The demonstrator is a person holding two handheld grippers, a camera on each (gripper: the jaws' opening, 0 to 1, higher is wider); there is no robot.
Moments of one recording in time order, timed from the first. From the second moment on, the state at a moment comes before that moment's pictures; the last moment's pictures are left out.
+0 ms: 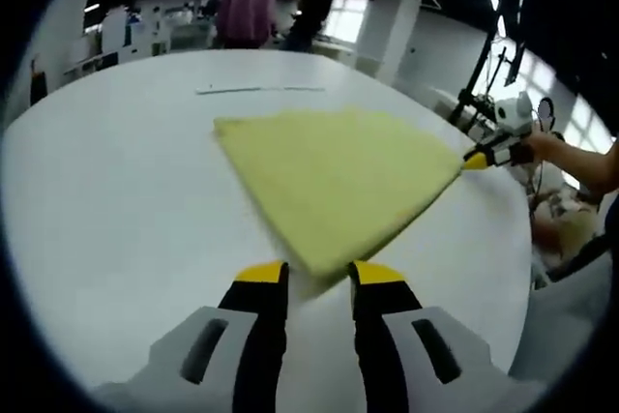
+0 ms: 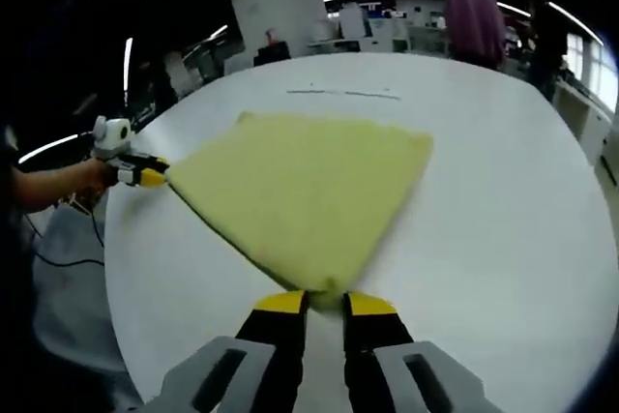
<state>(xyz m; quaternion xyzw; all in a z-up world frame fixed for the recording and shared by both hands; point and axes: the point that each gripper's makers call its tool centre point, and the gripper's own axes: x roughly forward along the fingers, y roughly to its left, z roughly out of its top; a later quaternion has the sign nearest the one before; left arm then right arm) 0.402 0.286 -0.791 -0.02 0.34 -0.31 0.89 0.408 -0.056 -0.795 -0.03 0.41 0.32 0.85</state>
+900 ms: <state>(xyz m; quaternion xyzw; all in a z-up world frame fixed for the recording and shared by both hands) 0.400 0.285 -0.788 -0.05 0.33 -0.30 0.89 0.406 -0.066 -0.781 -0.08 0.39 0.35 0.85</state>
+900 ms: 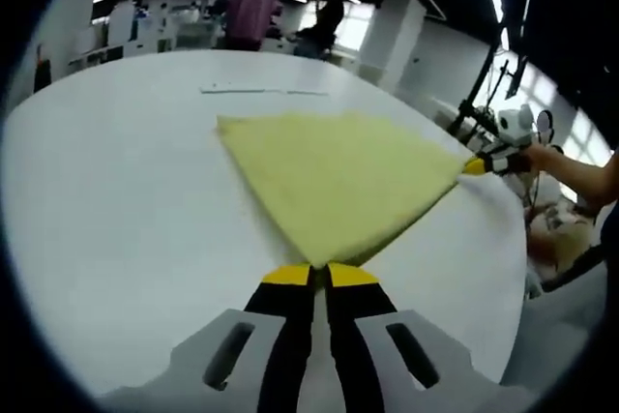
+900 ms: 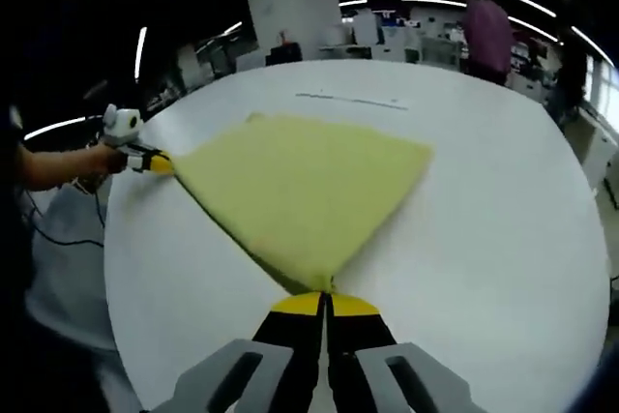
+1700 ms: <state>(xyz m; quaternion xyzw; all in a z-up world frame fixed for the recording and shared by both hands) 0.370 0.278 -0.797 -0.03 0.35 -0.31 0.88 0.370 -0.075 -0.801 -0.10 0.42 0.35 0.83</state>
